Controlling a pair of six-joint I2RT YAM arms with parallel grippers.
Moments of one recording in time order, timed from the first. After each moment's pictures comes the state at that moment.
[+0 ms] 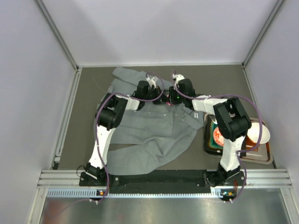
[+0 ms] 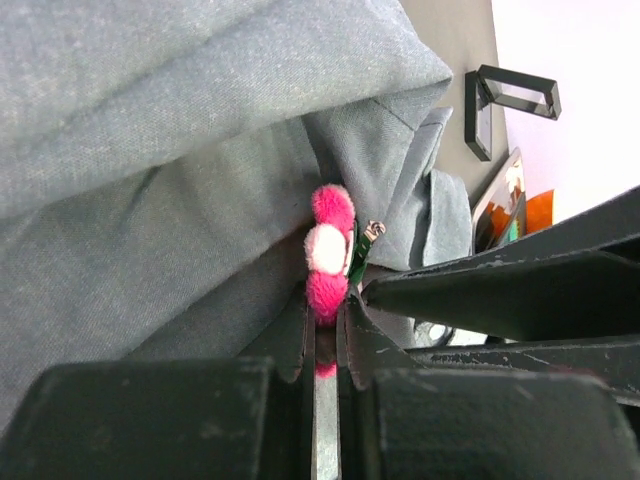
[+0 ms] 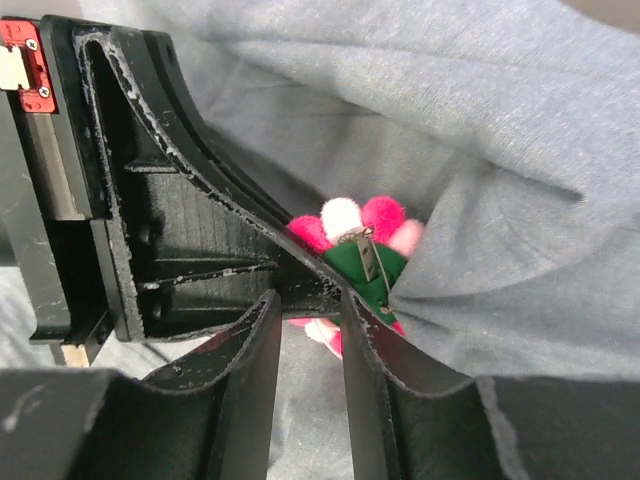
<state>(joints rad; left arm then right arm) -0.45 2.37 1.45 0.52 0.67 -0.81 0.43 1.94 1.17 0.15 -0.18 0.24</state>
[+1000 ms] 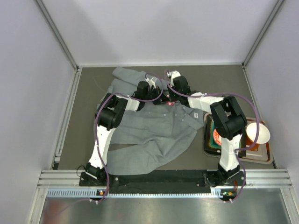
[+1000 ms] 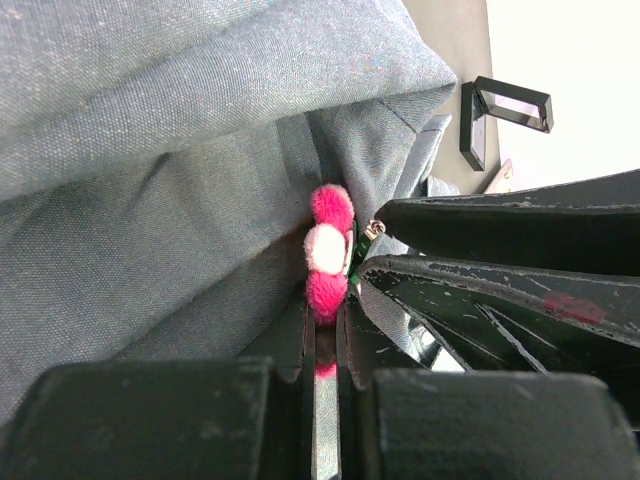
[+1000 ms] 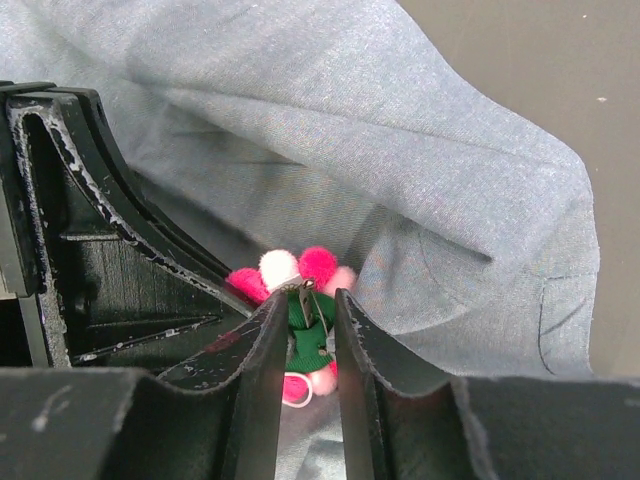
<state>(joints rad) -0.45 2.36 1.43 0.55 0.65 -0.87 0.49 1.99 1.29 0.06 0.08 0.07</state>
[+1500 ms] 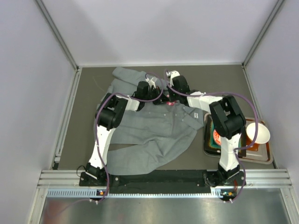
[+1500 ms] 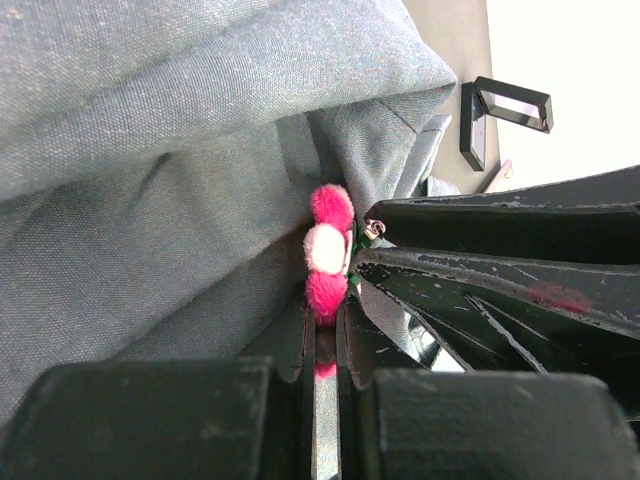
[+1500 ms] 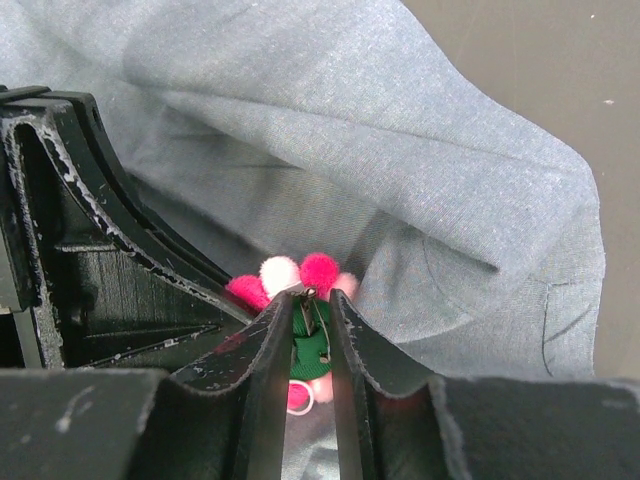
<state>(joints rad) -0.45 2.36 1.43 0.55 0.65 -0.87 0.49 2.01 1.31 0.04 0.08 0.07</state>
